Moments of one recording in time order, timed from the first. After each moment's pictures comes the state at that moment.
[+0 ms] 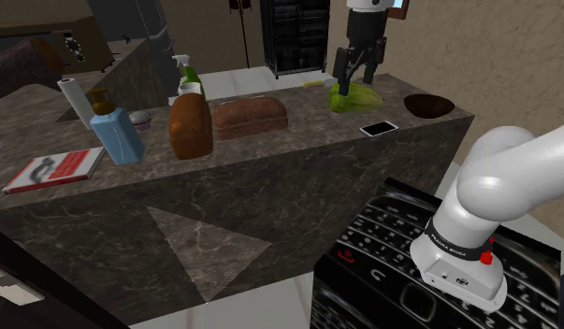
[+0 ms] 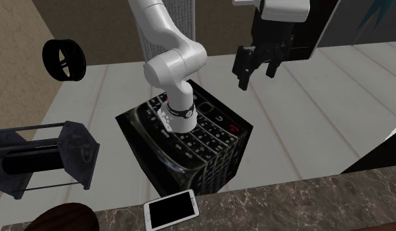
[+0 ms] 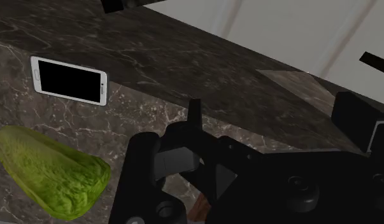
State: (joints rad) arm 0.01 -0.78 0.05 -2.36 0.01 1.61 0.17
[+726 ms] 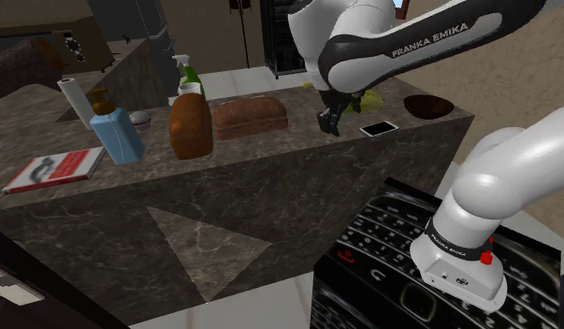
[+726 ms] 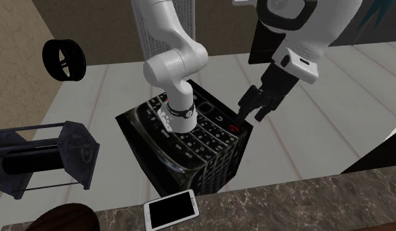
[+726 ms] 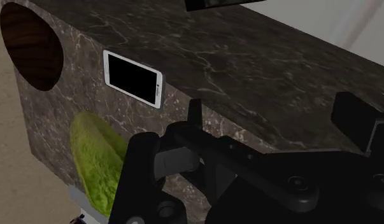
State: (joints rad) arm -0.08 -0.57 0.34 -2.50 -0.29 1.76 0.44
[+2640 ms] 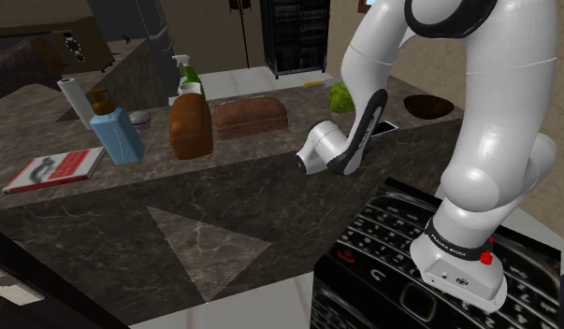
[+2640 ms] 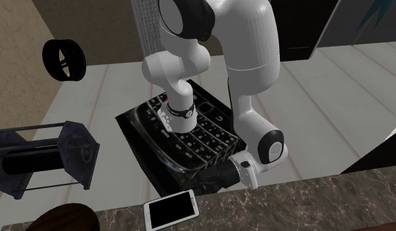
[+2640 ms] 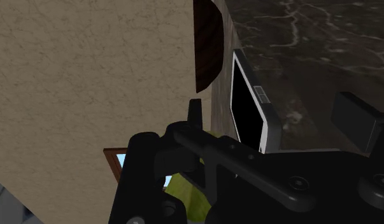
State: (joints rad) arm -0.31 0.38 0.38 -2.46 -1.29 1.38 1.27
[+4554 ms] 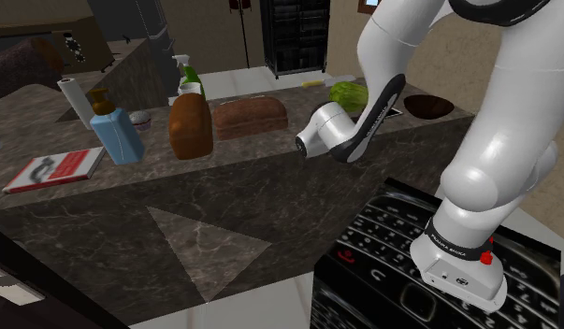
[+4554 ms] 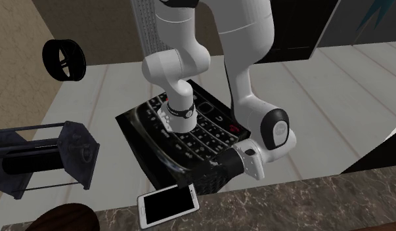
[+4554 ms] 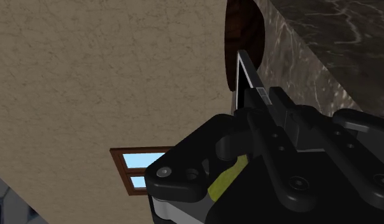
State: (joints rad) arm -0.33 0.16 0.40 -2.52 -1.26 1.39 1.12
